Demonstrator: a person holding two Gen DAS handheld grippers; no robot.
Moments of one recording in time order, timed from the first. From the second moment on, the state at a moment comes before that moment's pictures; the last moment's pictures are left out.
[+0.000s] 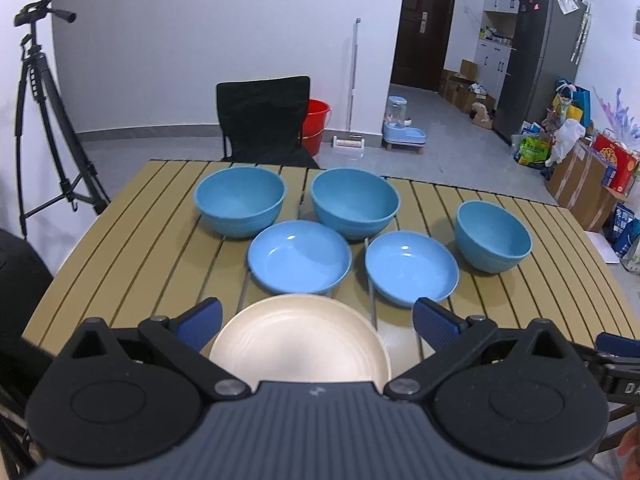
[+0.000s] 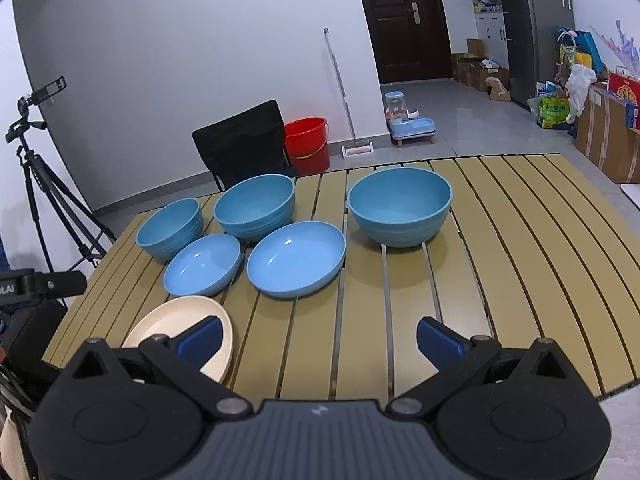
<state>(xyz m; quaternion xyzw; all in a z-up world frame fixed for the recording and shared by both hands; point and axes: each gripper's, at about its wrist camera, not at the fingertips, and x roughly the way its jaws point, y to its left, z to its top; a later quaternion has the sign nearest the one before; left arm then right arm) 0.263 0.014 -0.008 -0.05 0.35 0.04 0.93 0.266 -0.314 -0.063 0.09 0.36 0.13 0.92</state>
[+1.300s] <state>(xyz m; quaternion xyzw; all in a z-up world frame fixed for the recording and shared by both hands) 0.444 -0.009 -0.073 0.01 0.41 0.01 0.91 0.426 -0.299 -0.147 0.12 0.44 0.12 0.88</state>
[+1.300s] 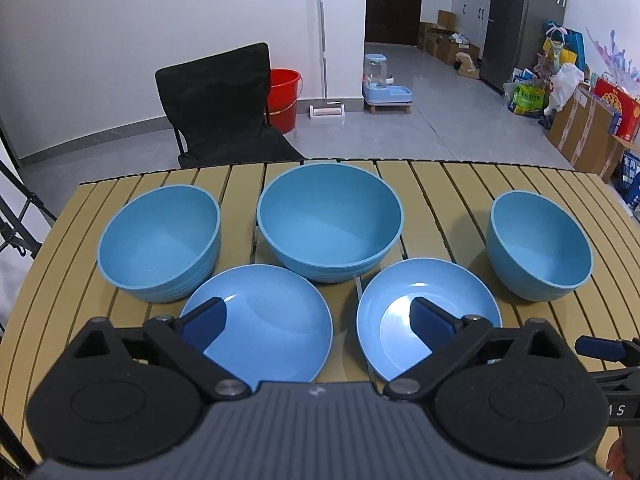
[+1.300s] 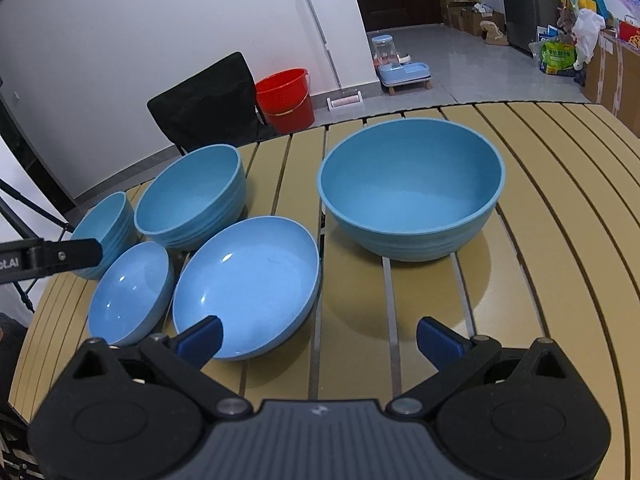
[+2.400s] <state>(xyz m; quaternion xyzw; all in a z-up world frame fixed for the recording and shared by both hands) 0.528 -0.017 -0.135 -0.02 0.51 -0.07 0.86 0.477 -0.298 -0.186 0.18 0.46 0.13 0.86</state>
